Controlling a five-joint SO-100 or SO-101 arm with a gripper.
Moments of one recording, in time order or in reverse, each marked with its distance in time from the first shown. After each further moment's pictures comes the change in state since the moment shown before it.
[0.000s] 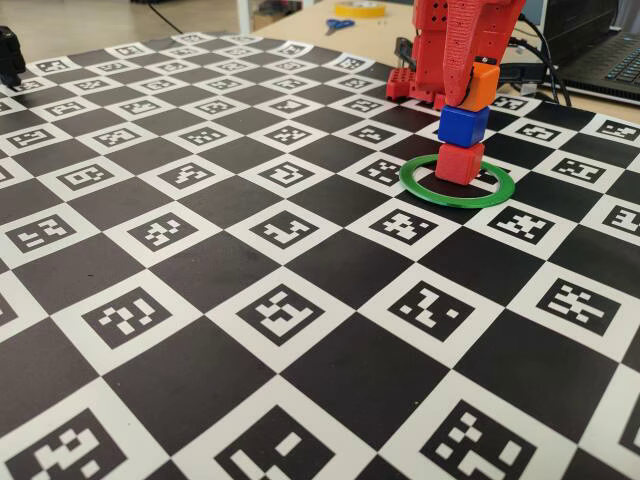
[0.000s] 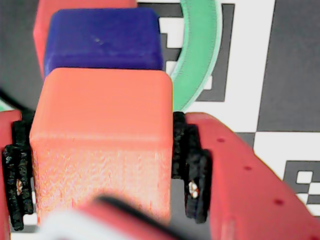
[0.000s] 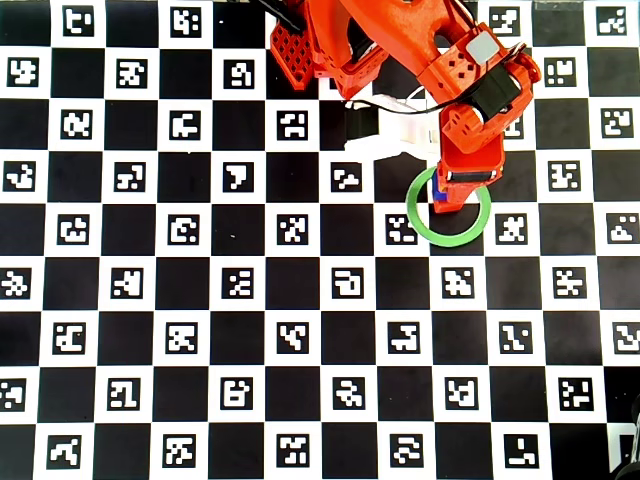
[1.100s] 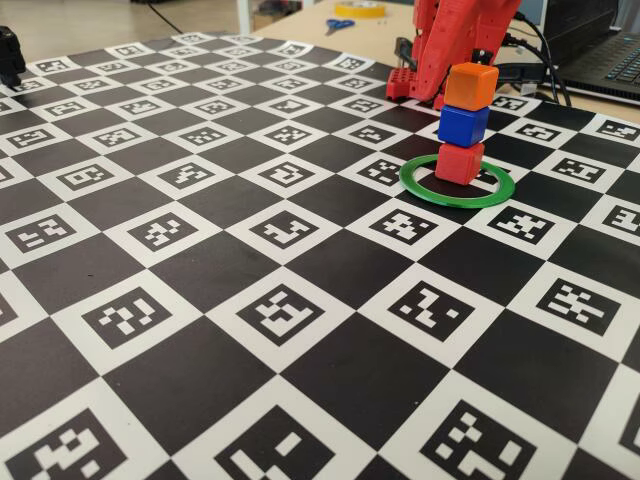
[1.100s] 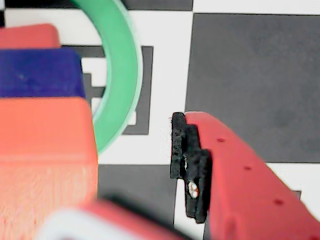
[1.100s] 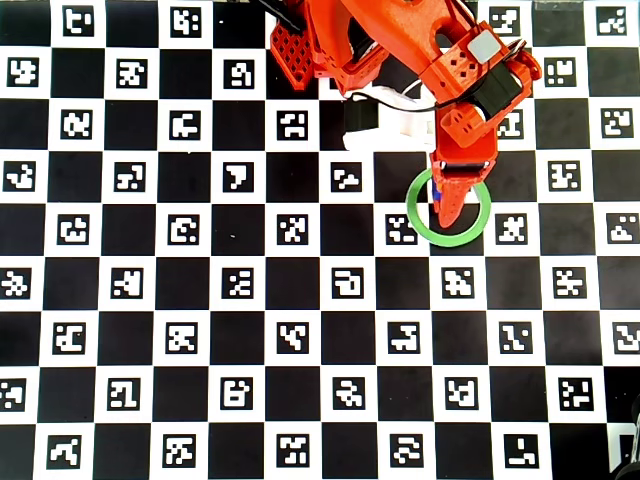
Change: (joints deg) arm -1.1 1.9 -1.6 8.3 -1.9
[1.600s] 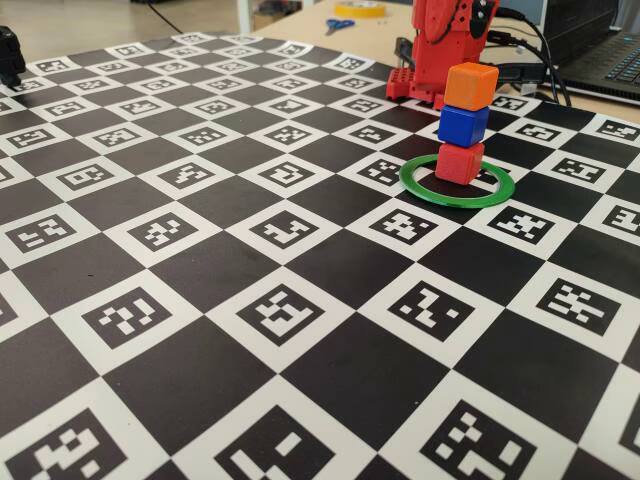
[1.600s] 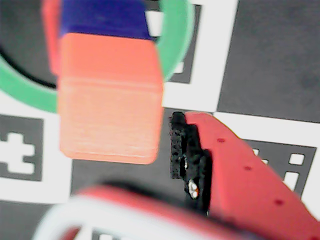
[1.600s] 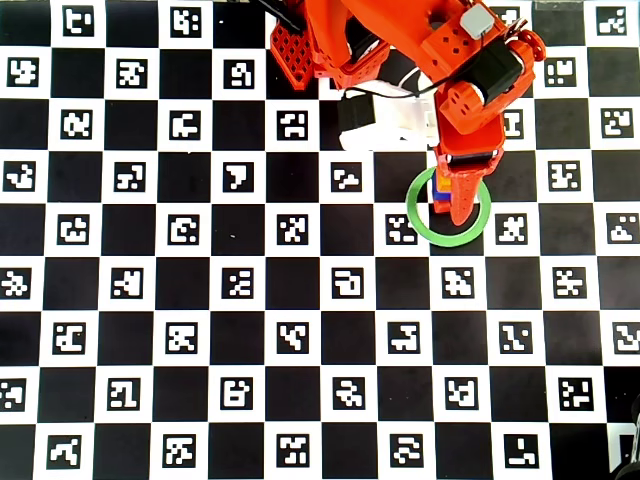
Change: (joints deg) arm 7.1 1.4 -15.2 11.4 -11.8
